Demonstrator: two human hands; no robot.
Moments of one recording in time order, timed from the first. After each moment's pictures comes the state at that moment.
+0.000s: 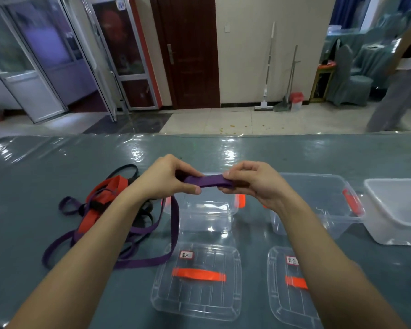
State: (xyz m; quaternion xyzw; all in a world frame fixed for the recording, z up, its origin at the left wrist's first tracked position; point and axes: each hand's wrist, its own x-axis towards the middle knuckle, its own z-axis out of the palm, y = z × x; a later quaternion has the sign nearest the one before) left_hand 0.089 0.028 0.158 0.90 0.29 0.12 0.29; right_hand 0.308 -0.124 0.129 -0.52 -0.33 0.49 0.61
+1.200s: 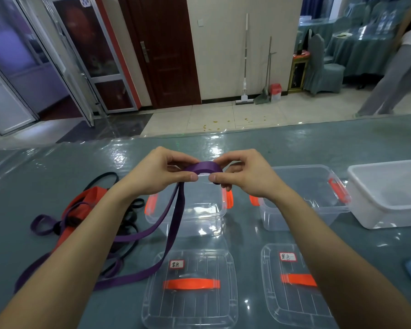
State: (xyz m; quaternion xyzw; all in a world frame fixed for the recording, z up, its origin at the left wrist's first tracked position) left_hand 0.132 0.046 0.162 0.90 0.20 0.15 0.37; right_hand 0.337 -0.122 0.129 -0.61 -0.52 0.28 0.53
